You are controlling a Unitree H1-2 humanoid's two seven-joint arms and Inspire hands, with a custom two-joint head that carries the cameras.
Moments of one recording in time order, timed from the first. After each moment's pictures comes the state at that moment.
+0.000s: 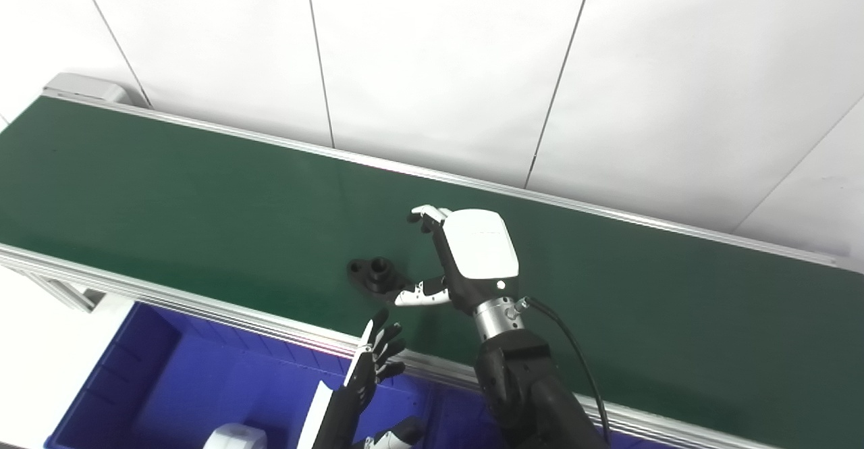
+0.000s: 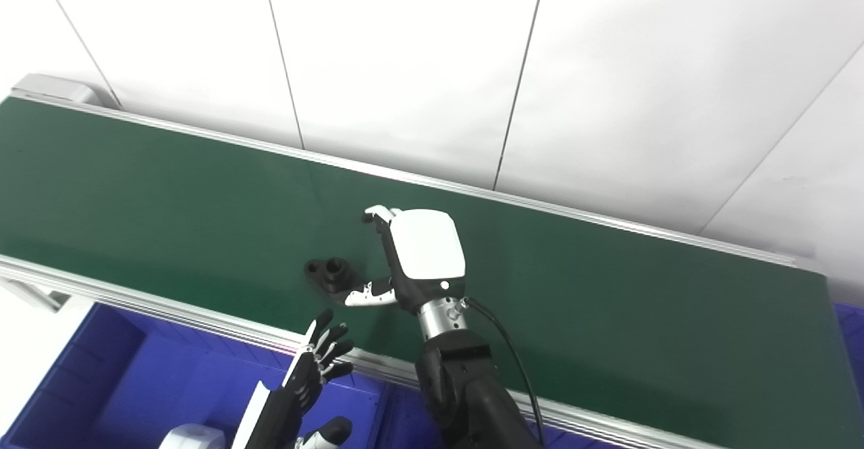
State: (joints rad) left arm 0.67 -0.09 -0.31 -0.27 0.27 -0.35 0.12; right arm -0.32 0.08 0.67 0.25 -1.08 0.17 -0.14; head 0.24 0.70
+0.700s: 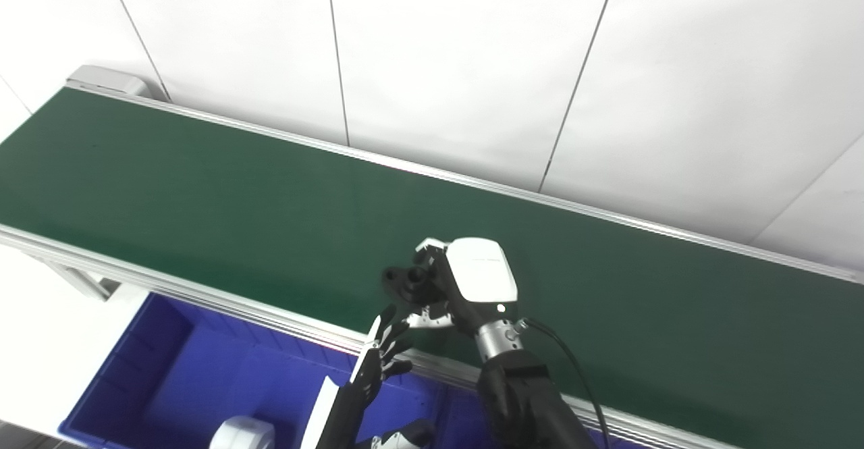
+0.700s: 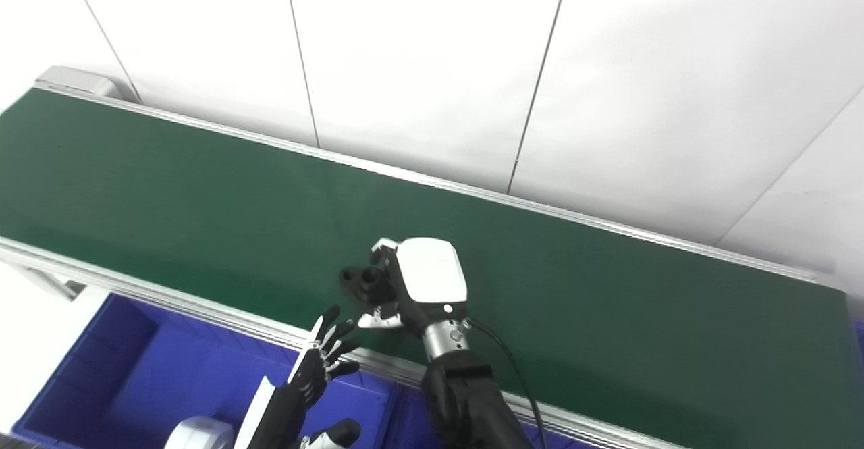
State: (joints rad) left arm 0.70 -0.09 -0.32 -0.31 0.32 -0.35 0.14; right arm -0.34 0.07 0.71 0.46 -0.99 0.10 -0.24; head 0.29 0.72
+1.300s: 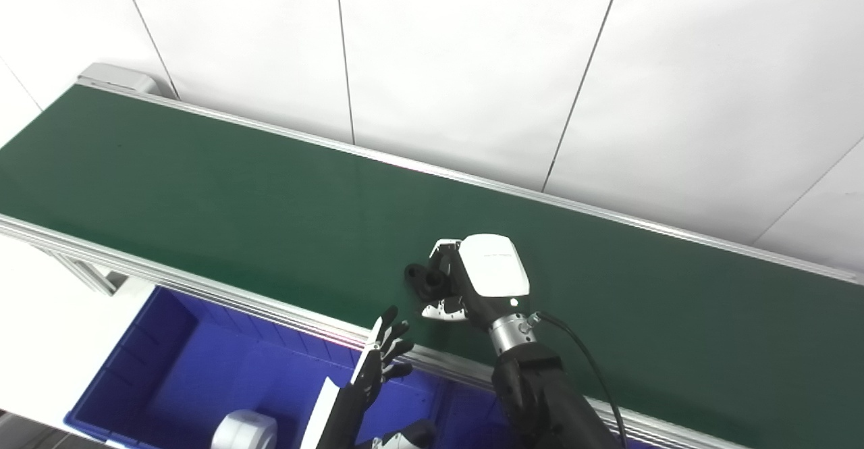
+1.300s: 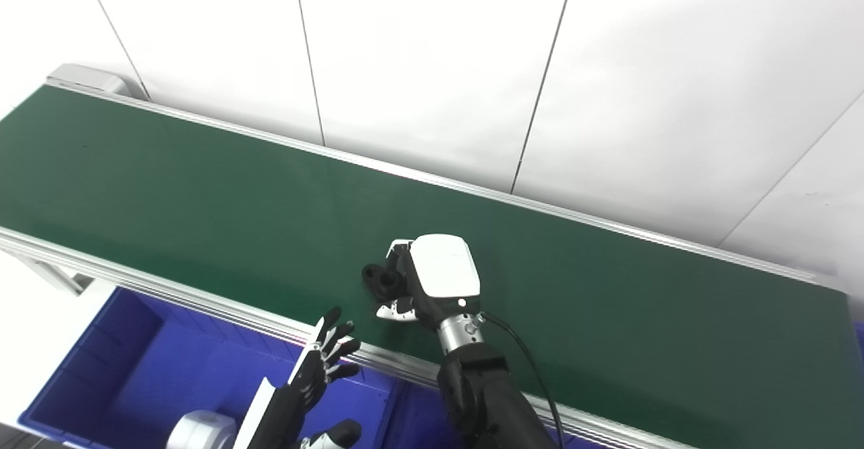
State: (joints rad) left arm 0.72 -0.08 -0.32 -0.34 0.31 -0.31 0.14; right arm -0.38 0.05 0.73 0.53 -0.97 0.11 -0.26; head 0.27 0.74
